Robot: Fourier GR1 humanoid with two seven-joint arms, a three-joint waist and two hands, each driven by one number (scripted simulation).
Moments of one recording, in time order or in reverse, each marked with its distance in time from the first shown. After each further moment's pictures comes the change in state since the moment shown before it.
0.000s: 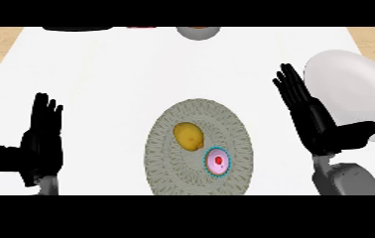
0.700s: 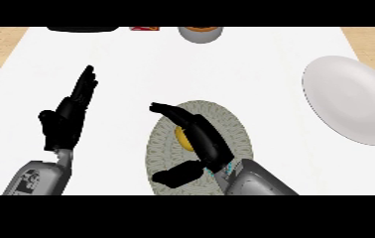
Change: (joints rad) left arm -0.218 0.131 -0.183 0.104 -0.148 -0.187 0.091; right arm -0.299 0.255 0.504 0.139 0.451 -0.147 0.167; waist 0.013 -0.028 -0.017
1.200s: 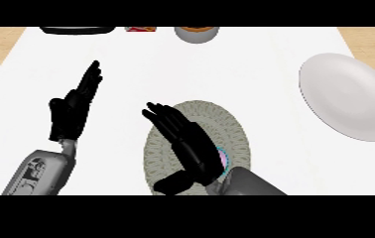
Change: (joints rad) left arm -0.066 -0.015 0.019 0.082 -0.018 -0.055 0.008; right arm -0.003 0.022 0.089 0.008 0.309 -0.104 0.047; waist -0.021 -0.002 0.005
